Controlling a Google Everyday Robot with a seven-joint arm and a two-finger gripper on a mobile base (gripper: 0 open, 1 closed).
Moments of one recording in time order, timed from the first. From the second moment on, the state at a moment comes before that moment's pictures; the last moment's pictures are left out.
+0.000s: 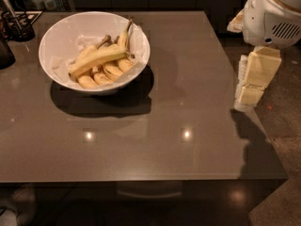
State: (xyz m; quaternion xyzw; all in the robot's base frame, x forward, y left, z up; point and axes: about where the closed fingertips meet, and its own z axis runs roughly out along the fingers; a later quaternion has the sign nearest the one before) arm 0.466 -0.175 0.987 -0.65 0.75 -0.04 0.15
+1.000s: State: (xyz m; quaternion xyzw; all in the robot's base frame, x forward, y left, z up) arm 0.500 -0.143 0.983 -0.67 0.73 -0.04 0.15
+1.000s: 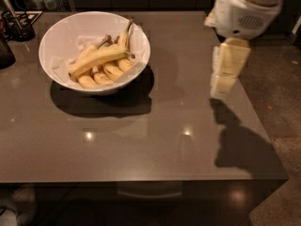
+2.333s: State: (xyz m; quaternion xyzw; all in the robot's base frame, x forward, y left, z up) arm 0.539 -0.078 0.981 -0.70 0.69 -0.04 0.15
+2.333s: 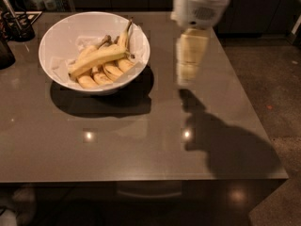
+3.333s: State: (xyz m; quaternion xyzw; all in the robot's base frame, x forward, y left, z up) arm 0.590 0.044 0.974 -0.75 0.64 -0.04 0.14
